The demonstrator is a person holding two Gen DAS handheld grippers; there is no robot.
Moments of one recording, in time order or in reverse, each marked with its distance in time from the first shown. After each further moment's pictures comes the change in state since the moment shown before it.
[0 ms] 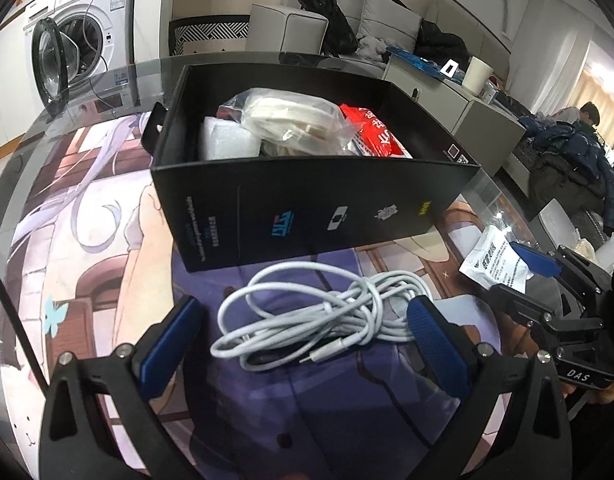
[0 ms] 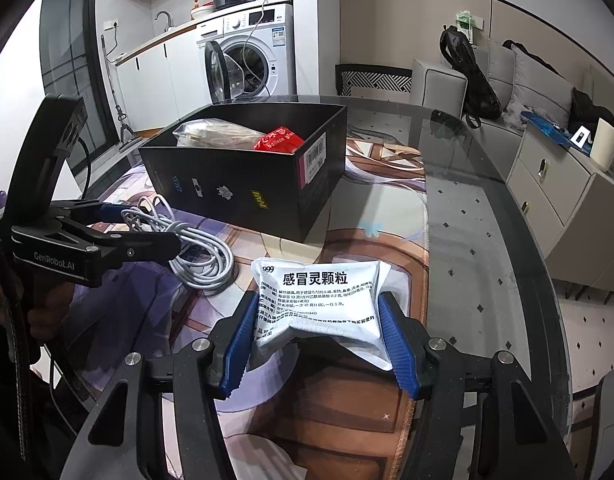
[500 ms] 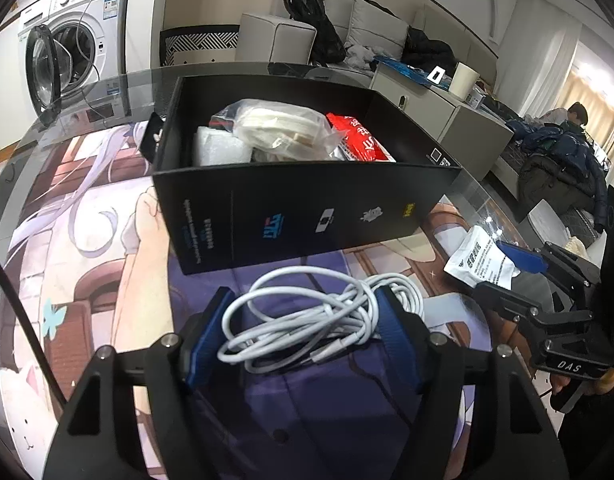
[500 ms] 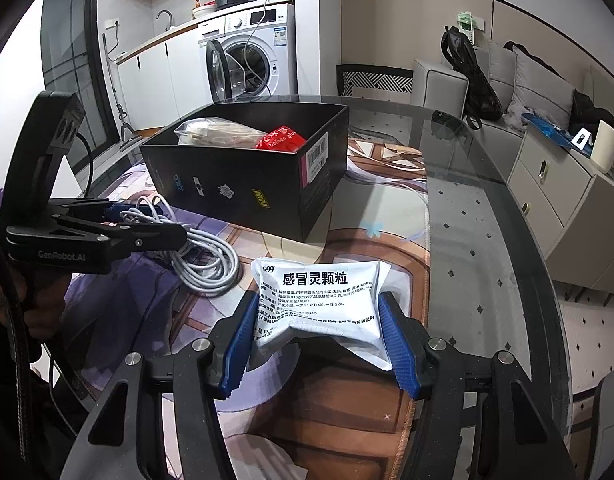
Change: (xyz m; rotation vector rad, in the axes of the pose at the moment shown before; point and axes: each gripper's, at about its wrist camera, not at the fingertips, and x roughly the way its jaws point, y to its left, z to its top) left arm -0.010 0.001 -0.006 0.018 -0.041 -0.045; right arm 0.000 0.000 0.000 -0.005 -0.002 0.001
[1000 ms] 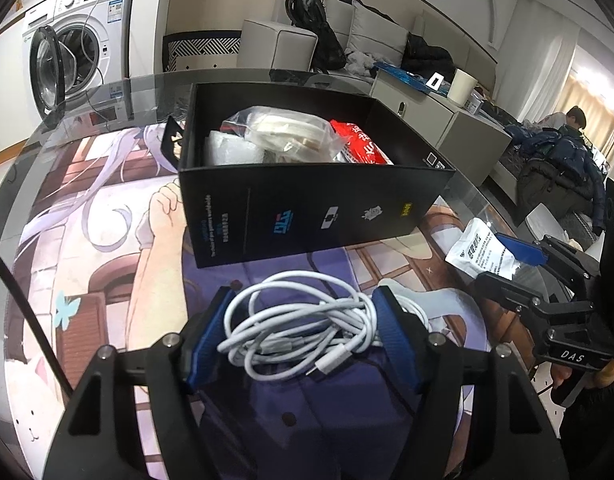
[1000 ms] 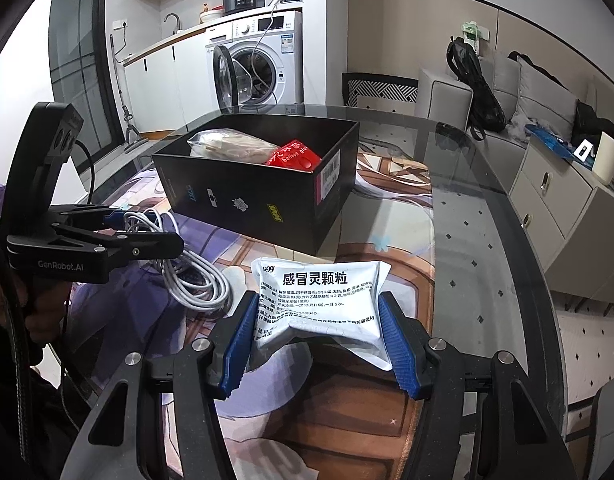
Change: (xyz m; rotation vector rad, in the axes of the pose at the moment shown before) left arm -0.016 0.007 -0.008 -0.005 -0.024 0.000; right arm -0.008 0.007 0.006 -0.024 -0.030 0.005
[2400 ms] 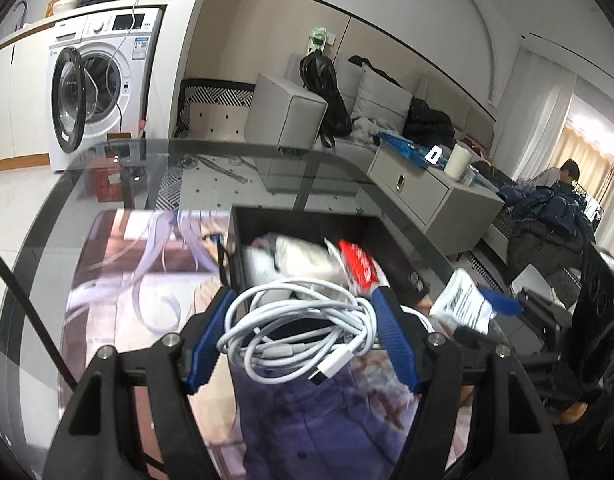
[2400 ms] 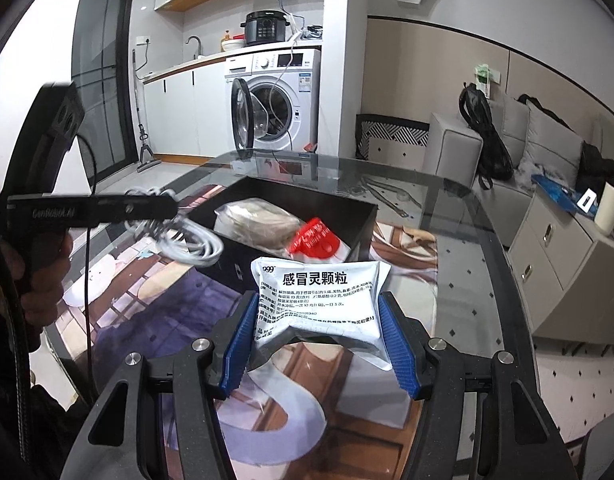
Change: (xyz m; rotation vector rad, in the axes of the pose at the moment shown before) left arm -0.066 0.024 0.054 -0.072 -0.210 -0.022; right arm -0.028 0.020 0.042 -0.074 -0.138 0.023
